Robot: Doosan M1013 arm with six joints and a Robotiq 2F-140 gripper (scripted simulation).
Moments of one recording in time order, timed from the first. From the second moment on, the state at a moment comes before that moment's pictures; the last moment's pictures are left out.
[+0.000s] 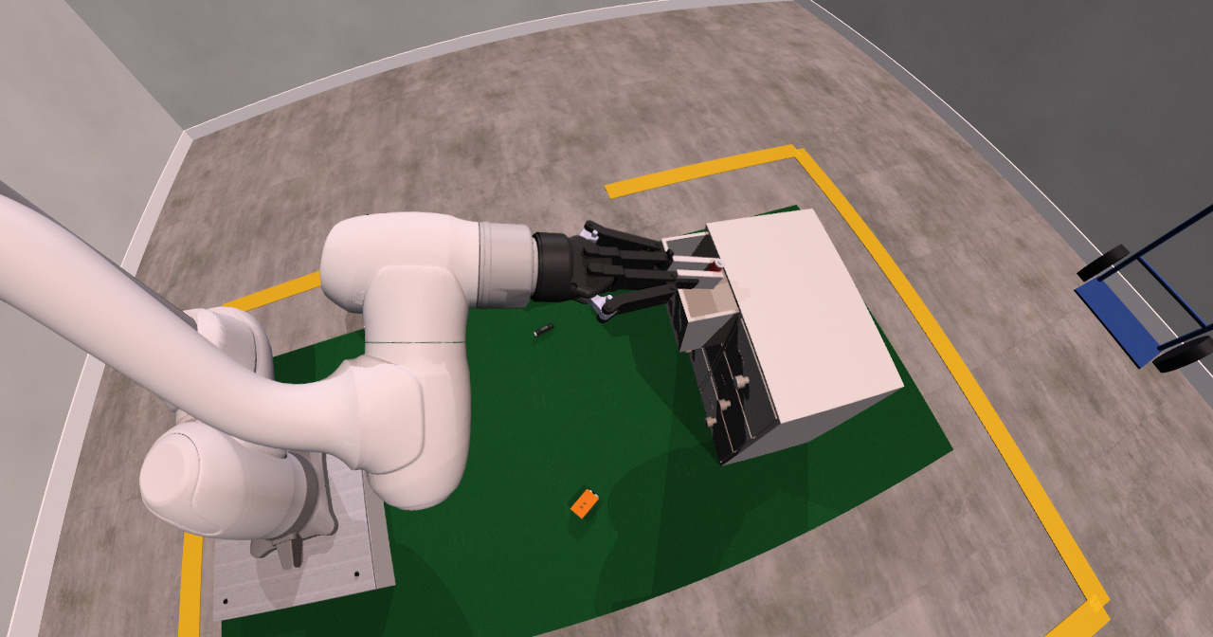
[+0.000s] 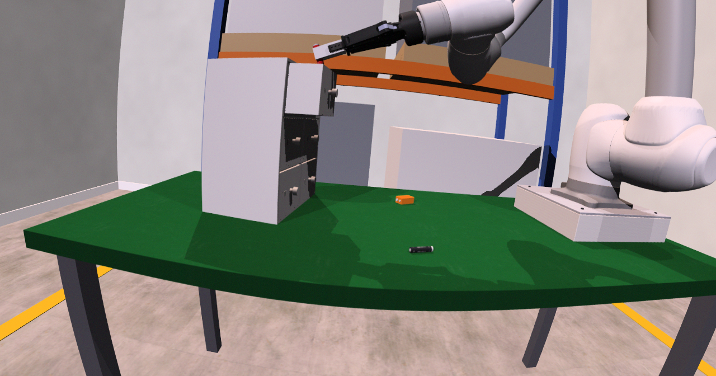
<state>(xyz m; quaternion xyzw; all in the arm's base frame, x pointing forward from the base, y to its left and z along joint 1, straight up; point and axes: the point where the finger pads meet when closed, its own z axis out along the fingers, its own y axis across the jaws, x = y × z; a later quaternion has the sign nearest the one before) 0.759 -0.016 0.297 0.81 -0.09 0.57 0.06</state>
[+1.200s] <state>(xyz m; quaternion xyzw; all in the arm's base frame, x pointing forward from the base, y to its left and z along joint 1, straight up) 0.757 -0.015 0.297 0.81 -0.09 0.57 0.06</state>
